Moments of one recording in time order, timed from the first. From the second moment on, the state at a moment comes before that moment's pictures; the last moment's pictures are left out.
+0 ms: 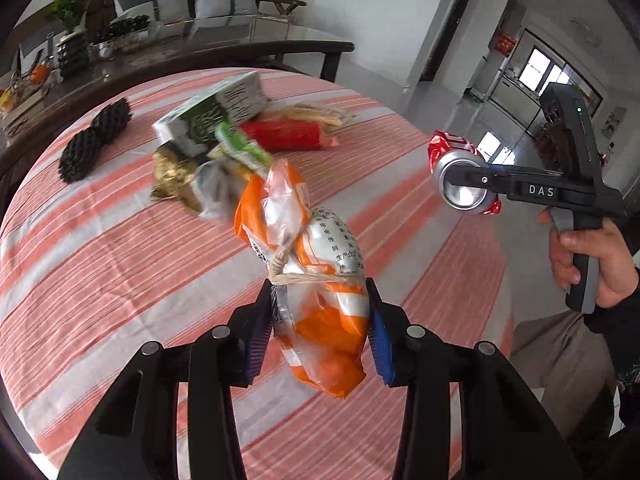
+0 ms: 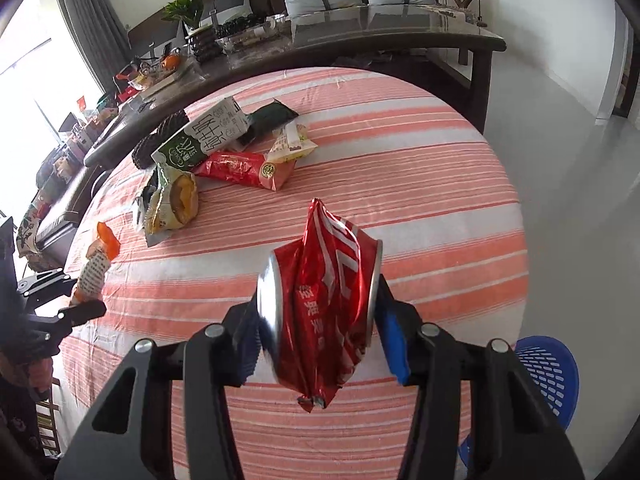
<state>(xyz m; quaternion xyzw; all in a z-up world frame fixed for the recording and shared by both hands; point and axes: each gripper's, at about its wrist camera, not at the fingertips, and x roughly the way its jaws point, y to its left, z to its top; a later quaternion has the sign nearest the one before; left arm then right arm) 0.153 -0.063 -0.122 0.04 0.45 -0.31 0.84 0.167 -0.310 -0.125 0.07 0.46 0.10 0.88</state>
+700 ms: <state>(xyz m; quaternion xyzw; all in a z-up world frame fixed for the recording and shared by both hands) 0.125 -0.409 -0.165 0.12 0.47 -0.47 0.74 0.039 -0.569 -0.151 0.16 0.44 -0.12 0.87</state>
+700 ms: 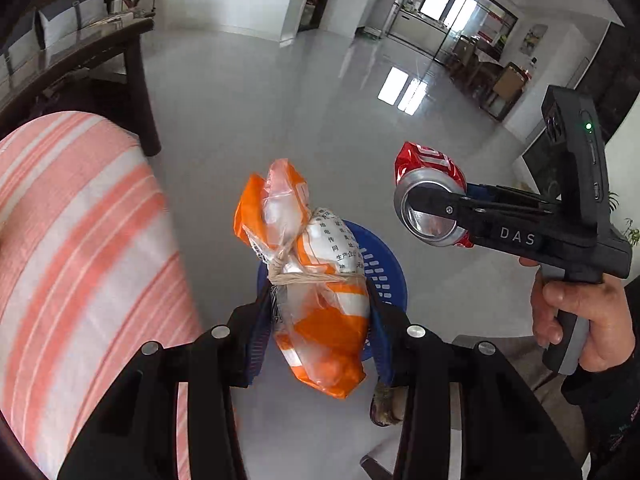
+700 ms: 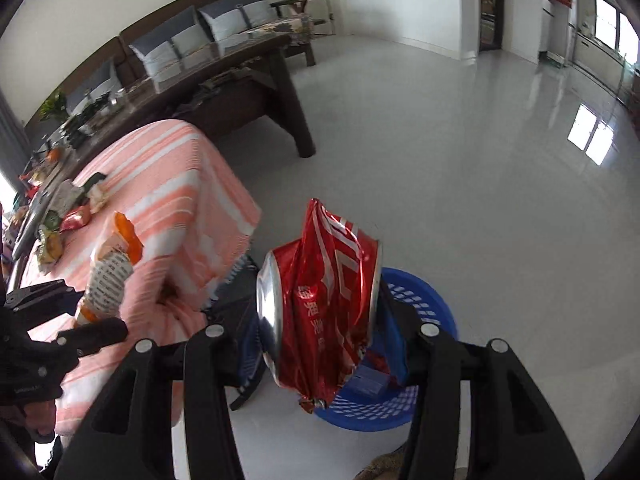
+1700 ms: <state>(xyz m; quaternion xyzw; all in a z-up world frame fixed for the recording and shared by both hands) 0.098 -0.397 -0.153 0.13 0.36 -0.43 0.82 -0.008 -0.607 -0.115 0.17 0.32 -0.18 0.91</state>
